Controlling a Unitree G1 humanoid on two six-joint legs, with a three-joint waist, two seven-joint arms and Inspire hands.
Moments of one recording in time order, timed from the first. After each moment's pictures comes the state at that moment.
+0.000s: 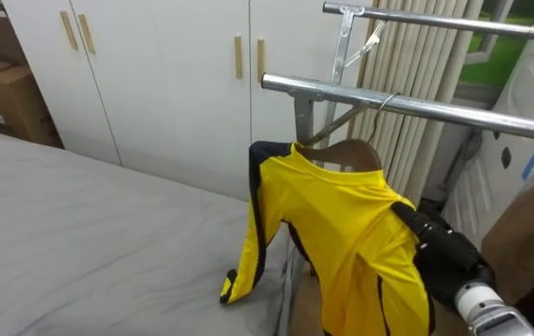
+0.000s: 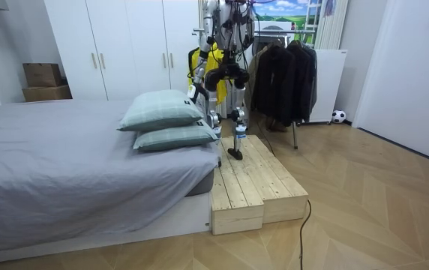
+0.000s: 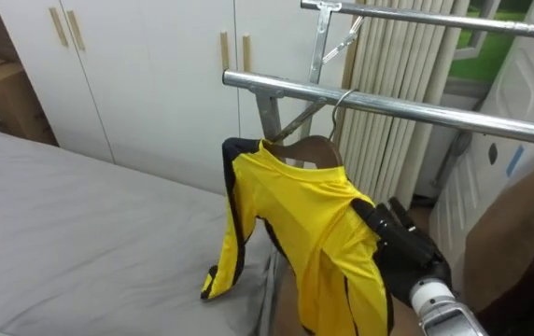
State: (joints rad) left arm 0.22 0.17 0.17 1.14 0.13 0.19 0.15; right arm -0.20 -0.33 -0.04 0.62 1.26 0.13 0.11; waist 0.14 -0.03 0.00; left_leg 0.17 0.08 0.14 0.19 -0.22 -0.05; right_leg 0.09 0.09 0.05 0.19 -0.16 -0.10
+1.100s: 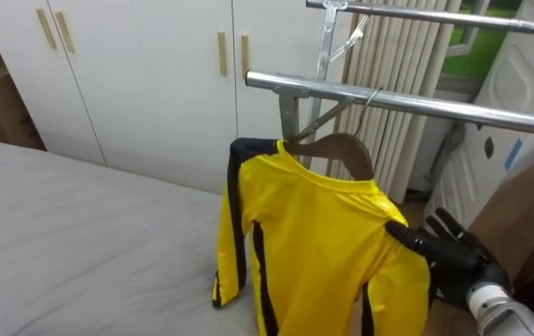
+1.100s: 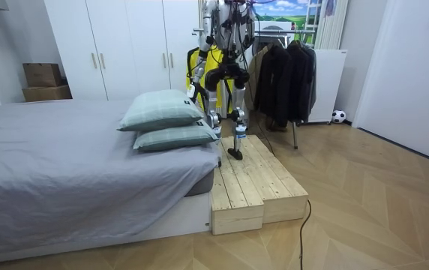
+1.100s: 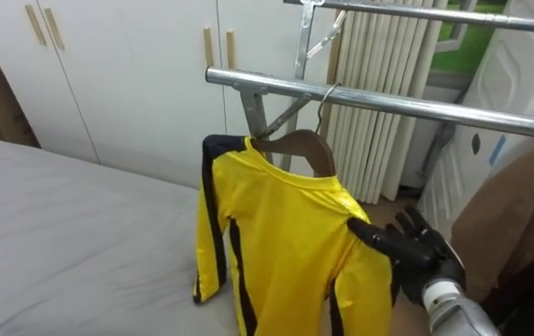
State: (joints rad) left arm 0.23 0.18 0.17 1.14 0.12 0.19 0.14; right arm -0.22 -0.34 -0.07 0.60 0.71 0.10 -0.02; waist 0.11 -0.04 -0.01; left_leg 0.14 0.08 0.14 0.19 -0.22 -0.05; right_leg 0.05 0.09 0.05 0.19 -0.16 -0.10
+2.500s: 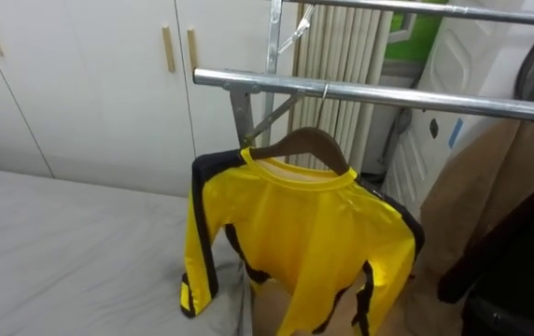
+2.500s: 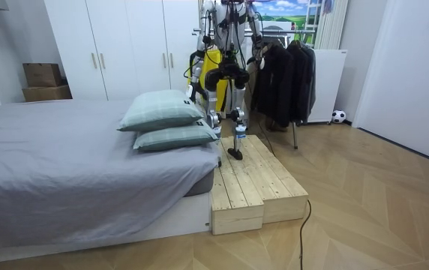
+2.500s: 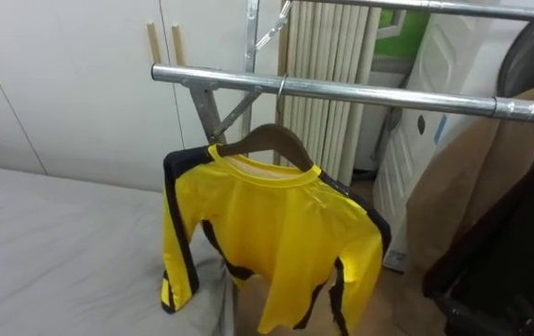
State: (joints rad) left arm 0.28 0.20 0.23 1.14 0.12 0.19 0.09; right arm 0.03 -0.39 -0.26 0.64 0.66 0.08 -0.15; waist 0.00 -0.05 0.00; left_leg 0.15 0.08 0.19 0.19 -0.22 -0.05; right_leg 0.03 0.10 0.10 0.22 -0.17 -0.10
